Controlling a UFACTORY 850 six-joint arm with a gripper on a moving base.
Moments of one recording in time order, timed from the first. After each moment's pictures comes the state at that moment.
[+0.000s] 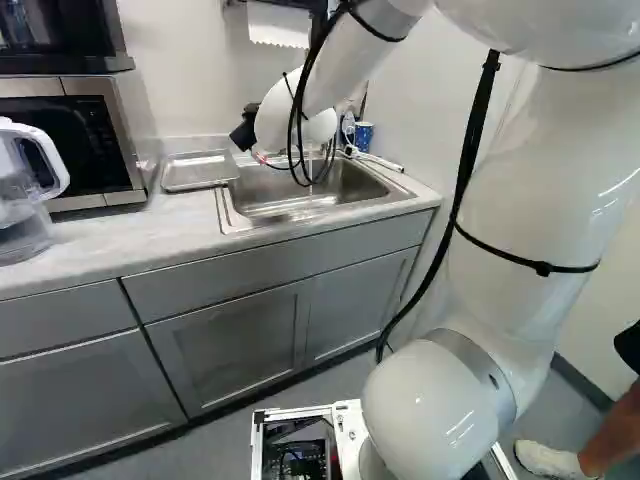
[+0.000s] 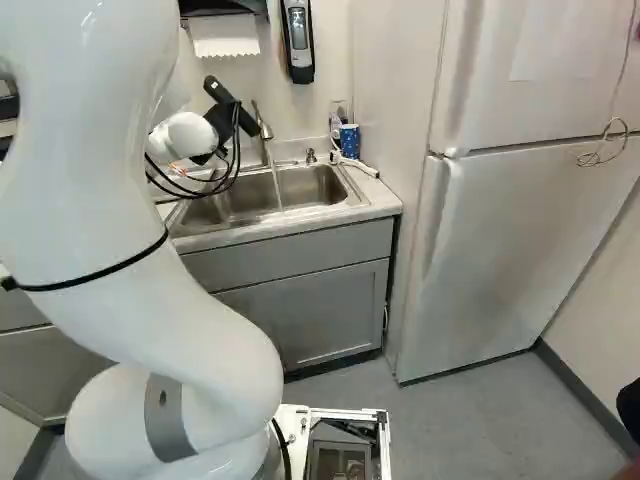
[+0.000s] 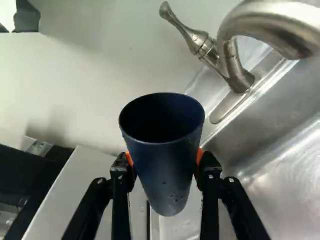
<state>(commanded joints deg) 20.5 -6.2 -54.6 -12.2 29.7 63.1</state>
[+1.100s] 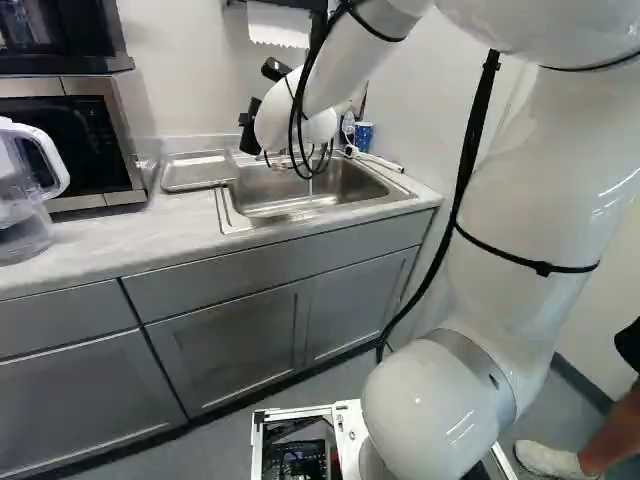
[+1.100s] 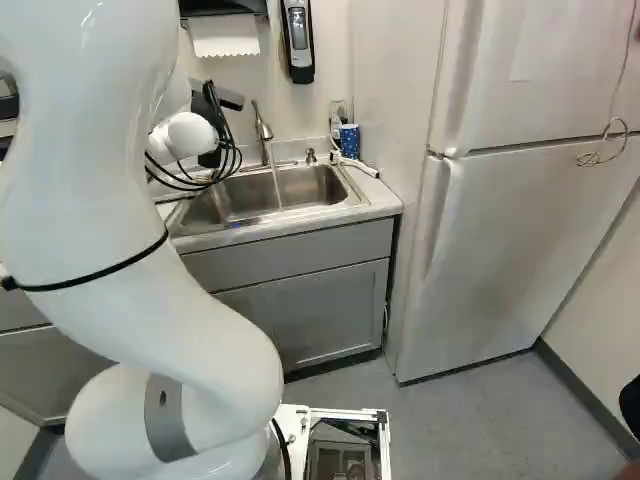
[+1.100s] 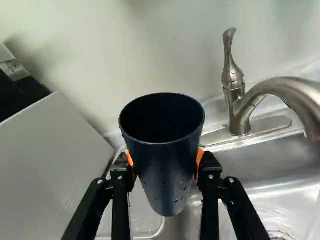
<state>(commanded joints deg) 20.5 -6.2 -54.6 -12.2 29.7 30.0</state>
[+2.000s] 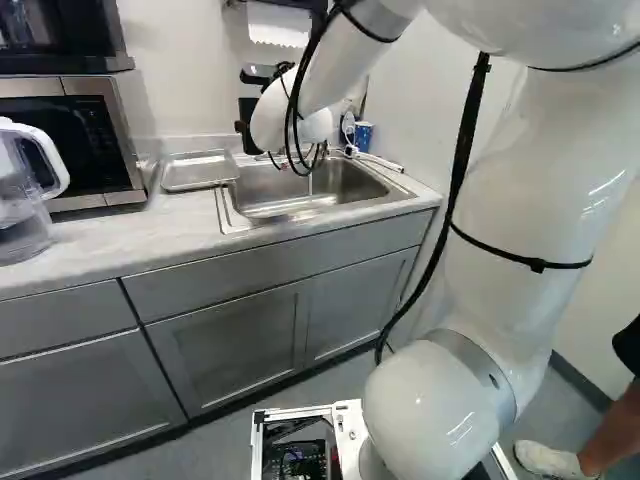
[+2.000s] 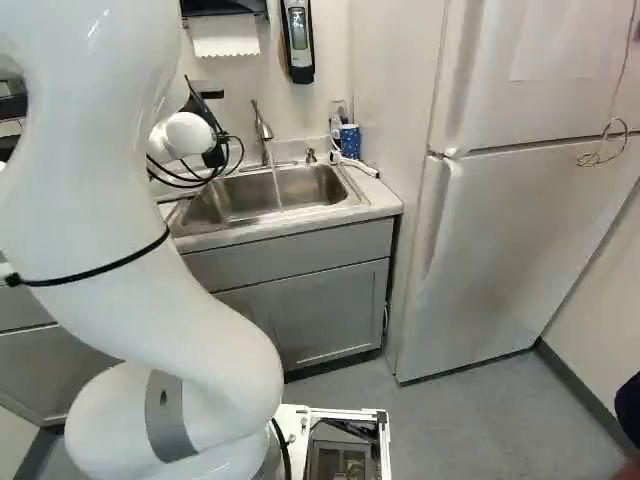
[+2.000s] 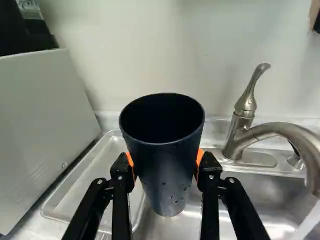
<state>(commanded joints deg) 21.8 -8.1 -56.6 -12.2 29.7 11.9</state>
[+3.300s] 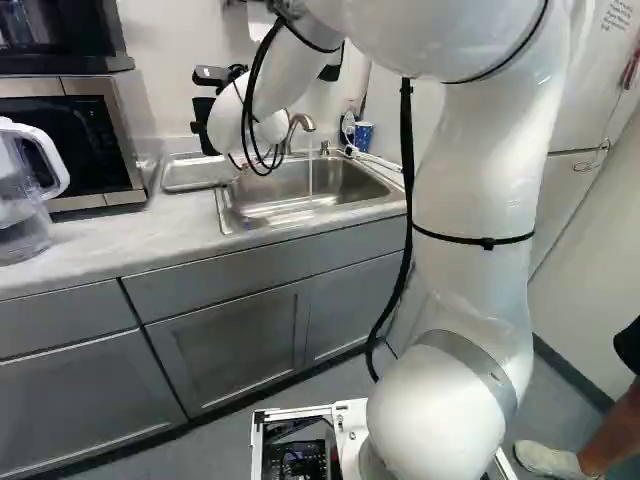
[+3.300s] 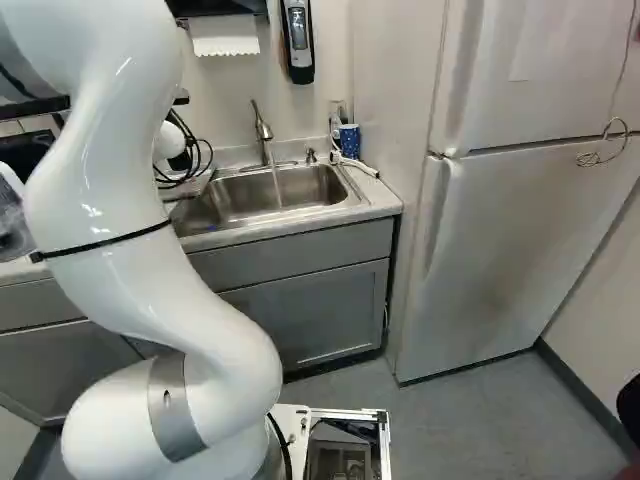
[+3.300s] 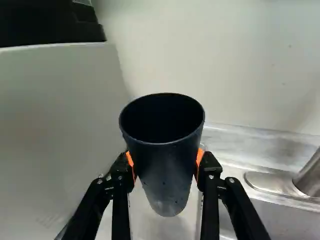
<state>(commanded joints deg) 30.5 -18.3 -66.6 -12.2 31.1 11.9</state>
